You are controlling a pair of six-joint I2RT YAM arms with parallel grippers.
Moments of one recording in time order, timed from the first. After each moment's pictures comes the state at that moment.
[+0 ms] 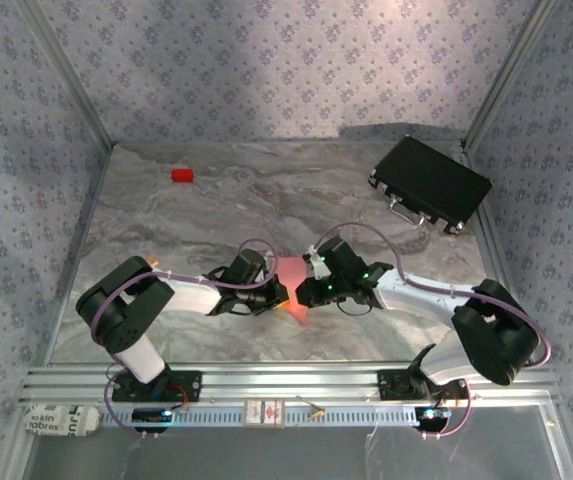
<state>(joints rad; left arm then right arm) -0.81 1.65 0.57 0.27 0.37 -1.17 0.79 1.41 0.68 -0.19 -0.41 0.55</state>
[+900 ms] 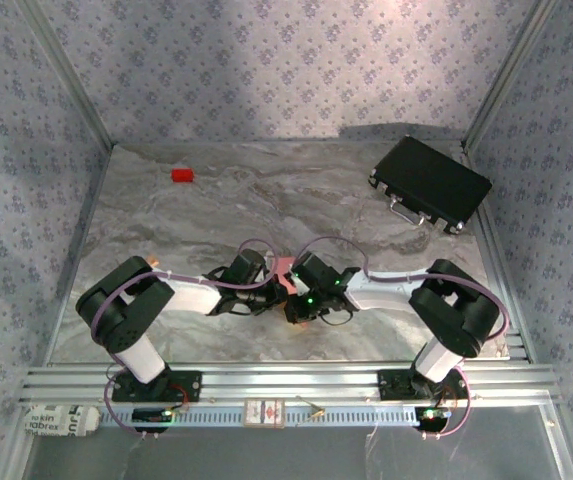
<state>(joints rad) -0.81 1.65 0.57 0.27 0.37 -1.17 0.90 1.62 0.74 -0.17 -0.36 0.60</state>
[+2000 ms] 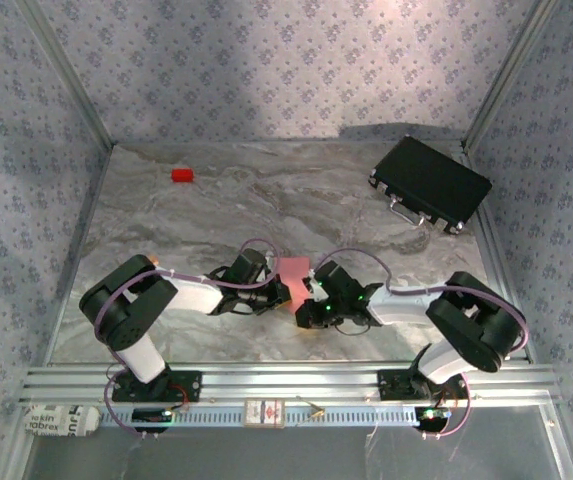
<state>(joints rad) -0.81 1.67 0.57 0.29 0.38 -1.17 0.85 1.49 0.49 0.07 -0.44 0.73</state>
